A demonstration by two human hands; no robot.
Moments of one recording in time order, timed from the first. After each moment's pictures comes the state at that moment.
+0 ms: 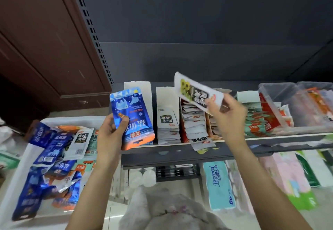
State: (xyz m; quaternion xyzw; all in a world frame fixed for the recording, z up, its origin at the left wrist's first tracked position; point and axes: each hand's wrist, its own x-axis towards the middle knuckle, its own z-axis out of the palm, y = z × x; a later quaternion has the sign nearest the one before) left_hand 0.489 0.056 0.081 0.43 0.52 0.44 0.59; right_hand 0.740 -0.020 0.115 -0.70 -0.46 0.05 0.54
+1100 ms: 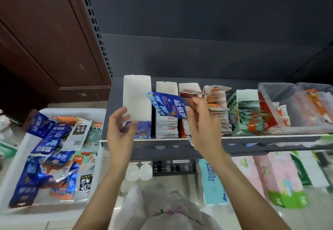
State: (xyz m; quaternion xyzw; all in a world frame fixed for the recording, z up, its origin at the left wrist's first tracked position) left_hand 0.504 0.030 0.065 0.51 0.52 0.48 0.48; right_hand 0.686 -0.031 0.104 -0.70 -0.58 0.01 0.42
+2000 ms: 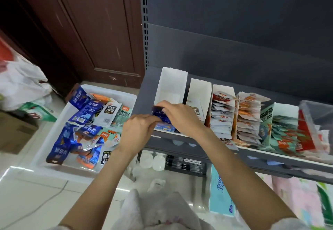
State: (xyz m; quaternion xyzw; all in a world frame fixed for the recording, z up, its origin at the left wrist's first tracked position) left_hand 0.453 0.046 0.041 0.84 0.48 0.24 0.11; right_hand 0.625 0.053 0.073 -0.56 -0.80 0.14 0.13
